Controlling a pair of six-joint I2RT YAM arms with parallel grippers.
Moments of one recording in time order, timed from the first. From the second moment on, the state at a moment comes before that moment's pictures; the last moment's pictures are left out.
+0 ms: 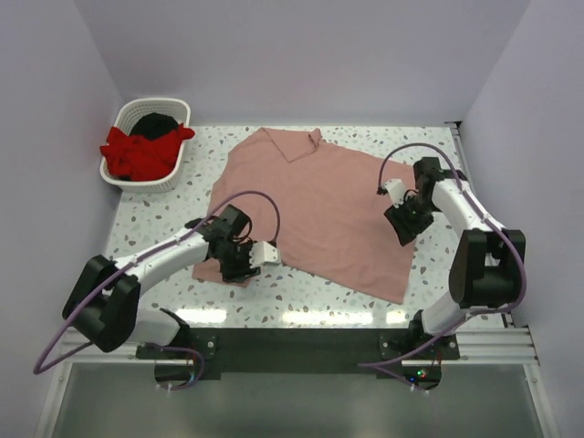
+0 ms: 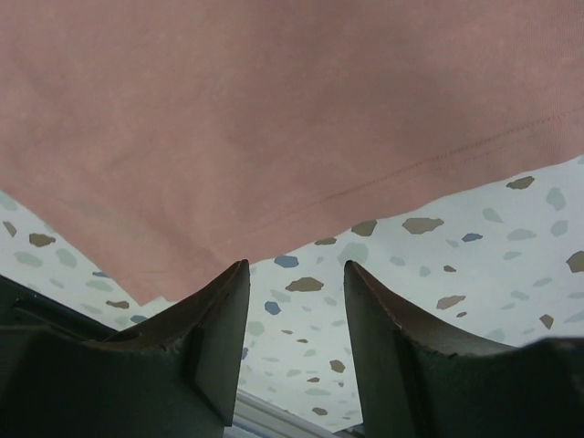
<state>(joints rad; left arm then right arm) -0.54 1.35 0.76 -0.73 0.34 0.85 -0.01 1.58 1.16 -1.03 -0.17 -0.72</state>
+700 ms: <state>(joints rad) -0.66 1.47 1.09 -0.78 0.47 0.71 -0.01 1.76 1.26 -0.95 -0.04 -0.63</state>
